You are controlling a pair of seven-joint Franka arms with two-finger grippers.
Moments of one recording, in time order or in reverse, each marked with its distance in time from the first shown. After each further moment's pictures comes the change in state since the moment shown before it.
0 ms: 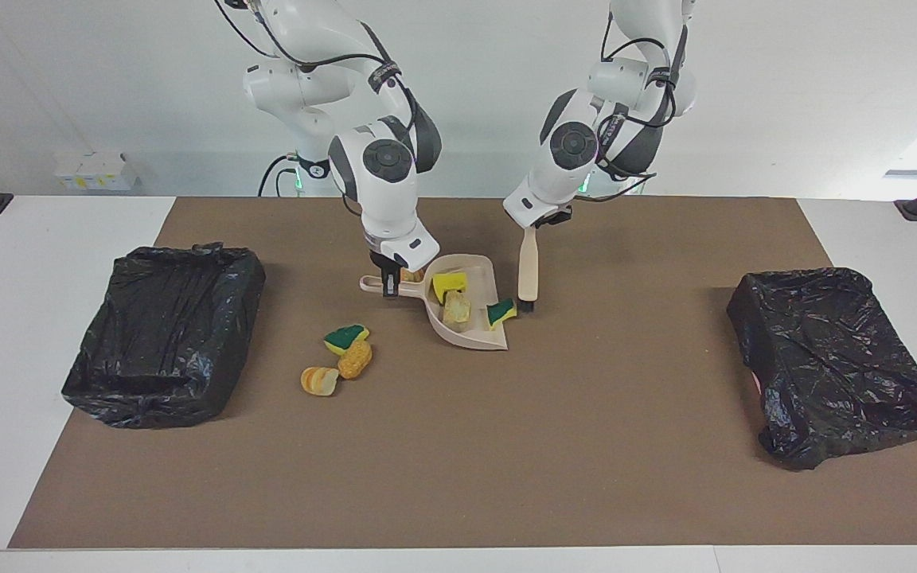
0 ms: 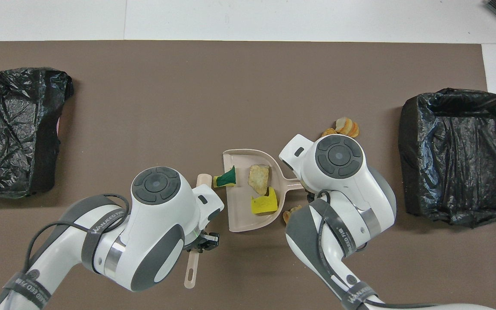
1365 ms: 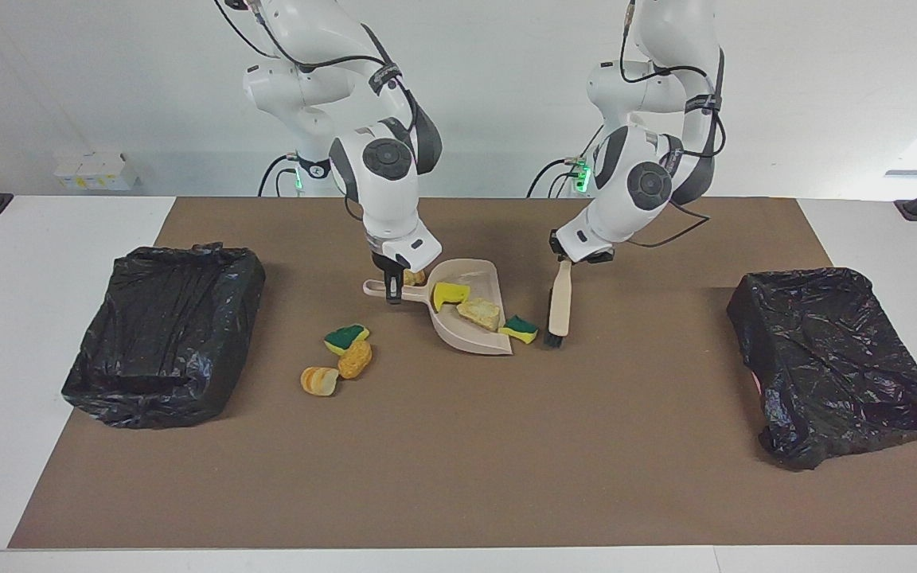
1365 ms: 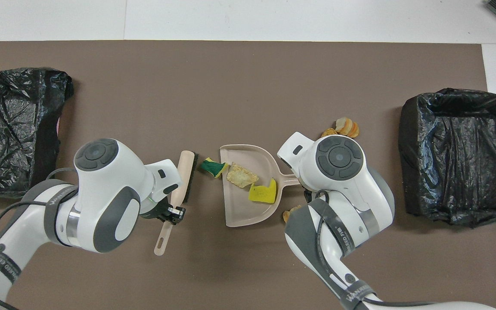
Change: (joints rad) left arm 0.189 0.065 -0.009 -0.034 -0.001 0.125 0.389; right arm 0.002 0.008 0.000 0.000 0.000 0.055 0.000
